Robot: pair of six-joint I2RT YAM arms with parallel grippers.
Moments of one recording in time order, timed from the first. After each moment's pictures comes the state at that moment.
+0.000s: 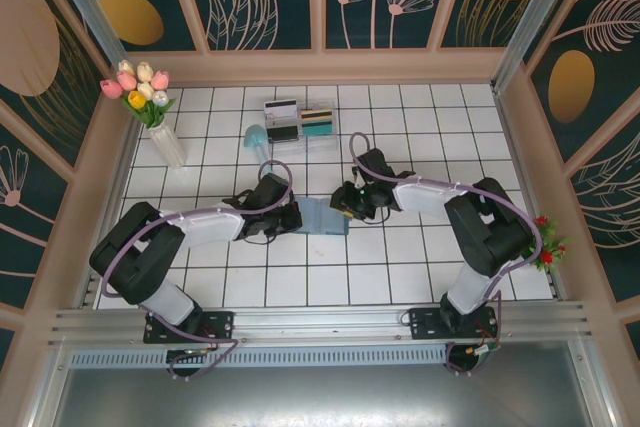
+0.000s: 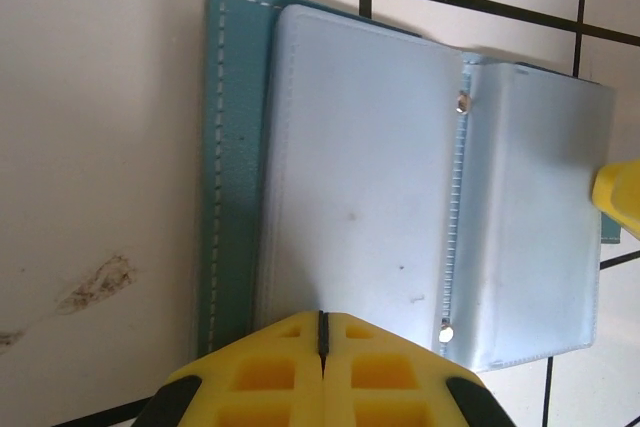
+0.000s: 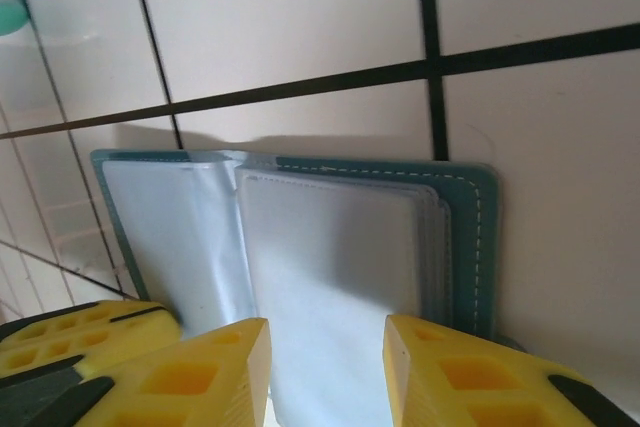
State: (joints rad) left arm -0.68 1.58 0.69 -0.08 0.18 -0.85; right arm 0.59 1.71 0.89 -0.21 -0.40 0.85
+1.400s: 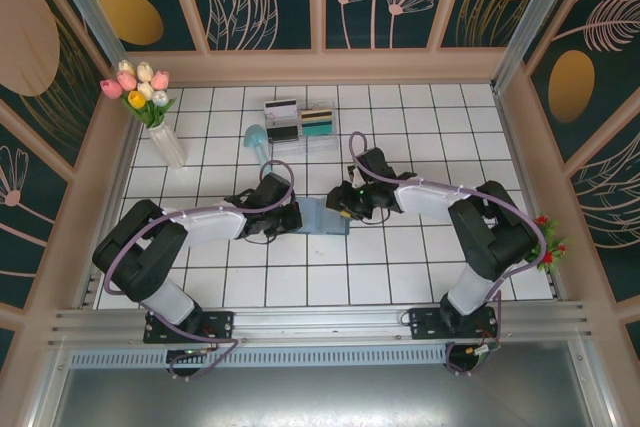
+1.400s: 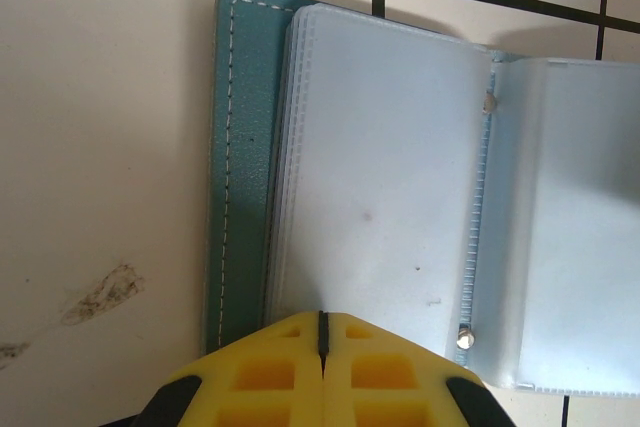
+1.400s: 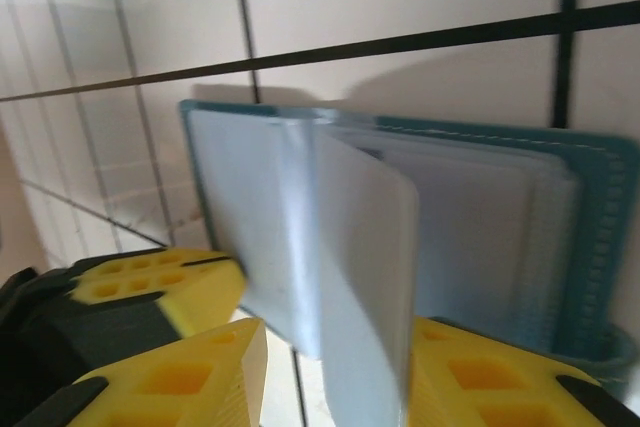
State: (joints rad) left arm -0.68 1.60 0.71 -0.10 0.18 -0.83; right arm 0.60 1.68 0.87 -0.16 -0.51 0.84
